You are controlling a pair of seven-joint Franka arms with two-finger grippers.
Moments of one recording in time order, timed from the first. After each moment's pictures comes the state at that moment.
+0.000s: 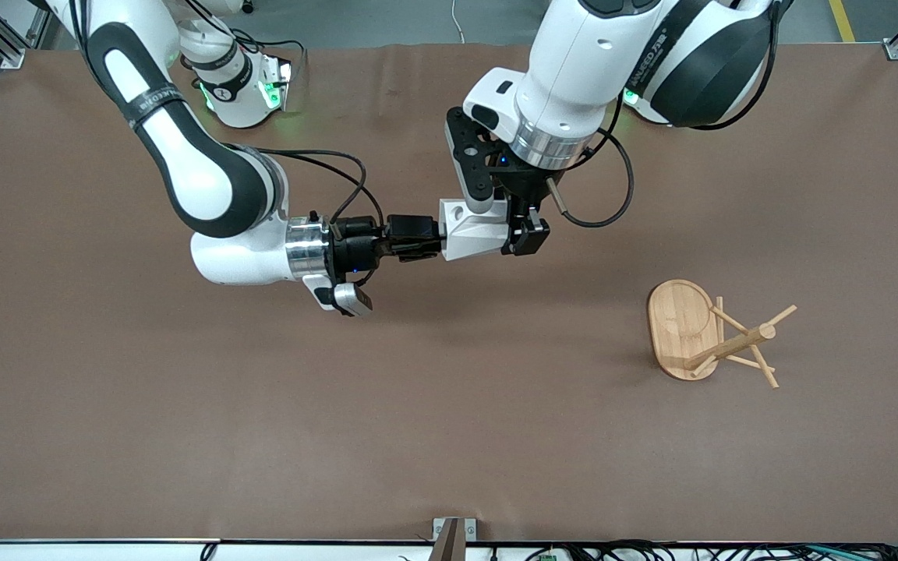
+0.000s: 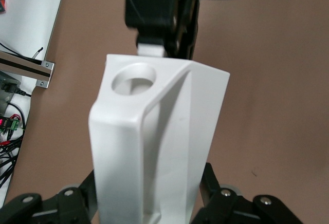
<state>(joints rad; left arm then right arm) -0.40 0.36 -0.34 -1.25 0.04 1.82 0.63 0.02 0.48 0.55 -1.66 1.61 2.08 -0.45</state>
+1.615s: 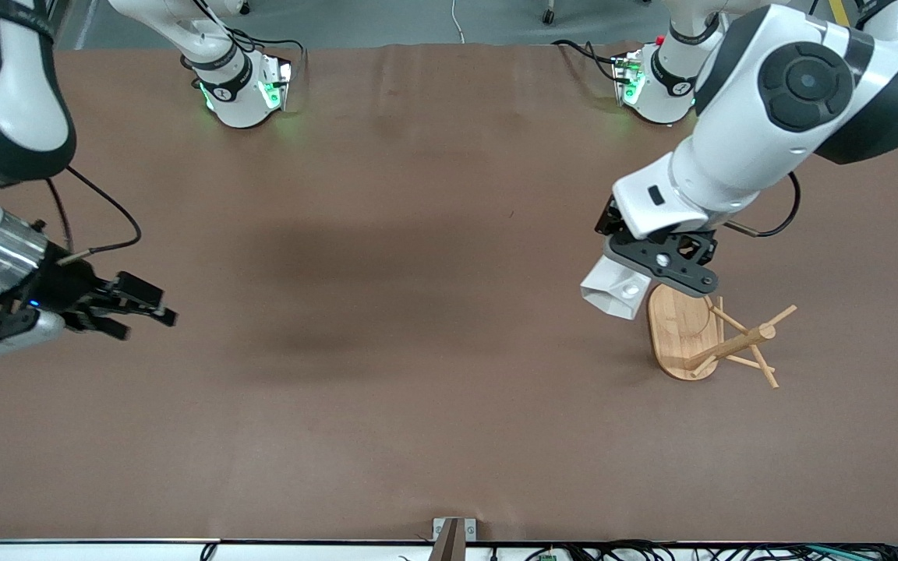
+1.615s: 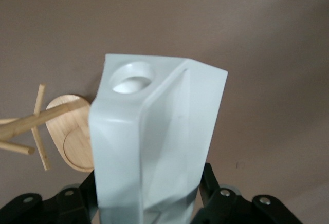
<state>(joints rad) -0.12 0.27 -0.34 -1.42 0.03 1.67 -0.06 0.00 0.16 0.03 -1.64 0.20 2.03 -0.14</state>
